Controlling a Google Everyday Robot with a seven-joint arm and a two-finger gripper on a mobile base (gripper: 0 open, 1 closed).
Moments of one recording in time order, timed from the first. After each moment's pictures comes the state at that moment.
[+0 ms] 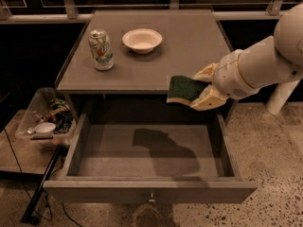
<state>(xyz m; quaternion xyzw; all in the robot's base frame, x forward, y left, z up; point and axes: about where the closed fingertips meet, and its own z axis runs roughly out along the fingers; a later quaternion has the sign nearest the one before) 0.524 -0.138 0.876 -0.62 0.70 0.03 0.34</state>
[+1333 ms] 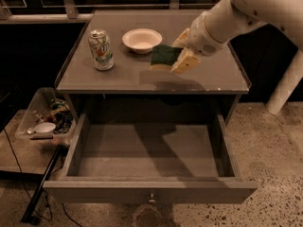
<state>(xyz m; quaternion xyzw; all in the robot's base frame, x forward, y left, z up) 0.637 -0.101 0.906 -0.66 0.67 0.02 0.34</state>
